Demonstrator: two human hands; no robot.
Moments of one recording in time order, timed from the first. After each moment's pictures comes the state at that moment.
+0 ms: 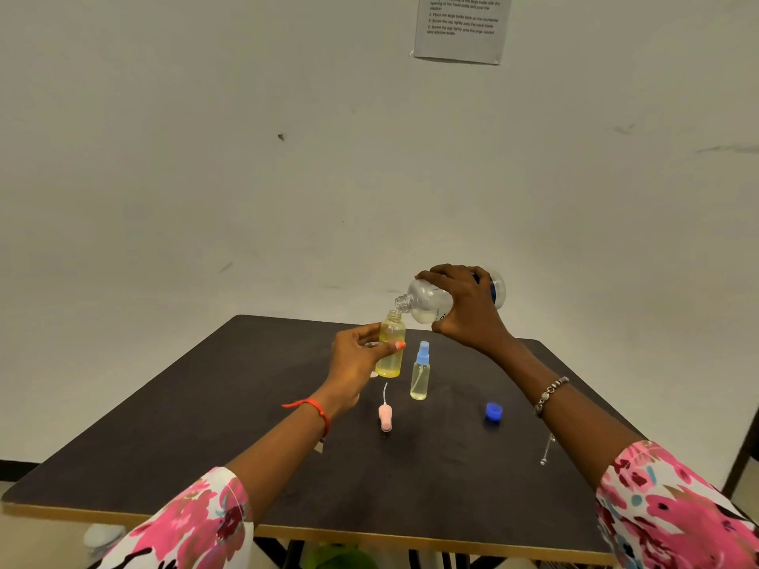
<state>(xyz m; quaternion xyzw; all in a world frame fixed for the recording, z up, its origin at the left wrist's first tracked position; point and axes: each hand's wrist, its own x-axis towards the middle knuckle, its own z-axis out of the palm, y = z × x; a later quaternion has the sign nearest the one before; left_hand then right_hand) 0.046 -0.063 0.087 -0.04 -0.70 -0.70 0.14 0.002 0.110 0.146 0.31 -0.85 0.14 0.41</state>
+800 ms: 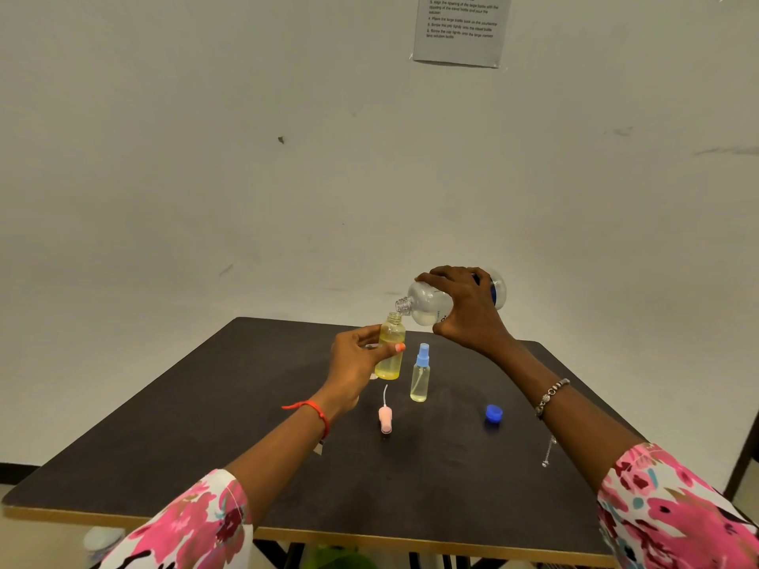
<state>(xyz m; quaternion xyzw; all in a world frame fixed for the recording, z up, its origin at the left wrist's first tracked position) 0.046 -0.062 0.088 -0.04 -0.70 -0.69 0.14 -0.001 0.112 0.145 0.31 -0.84 0.13 0.42</state>
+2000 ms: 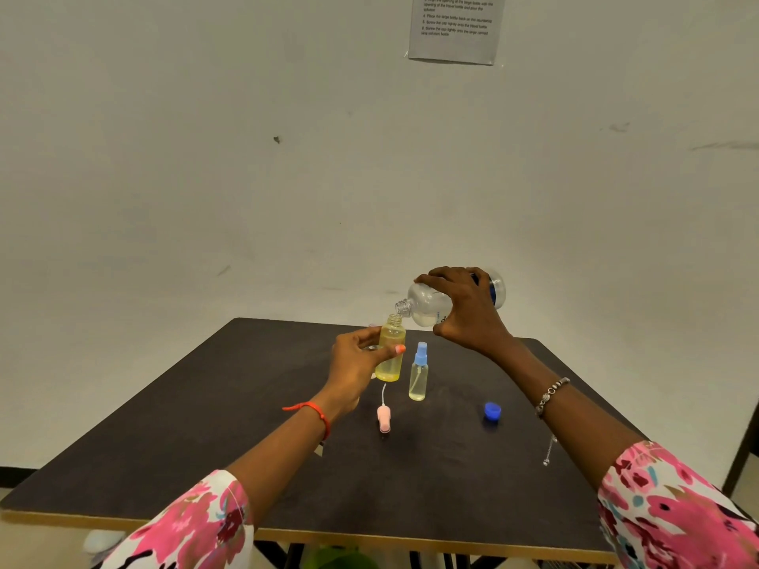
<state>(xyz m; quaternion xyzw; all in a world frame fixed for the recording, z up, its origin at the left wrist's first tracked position) 0.046 -0.059 0.086 -0.04 -0.70 -0.70 0.13 0.000 0.116 0.143 0.31 -0.85 0.12 0.41</state>
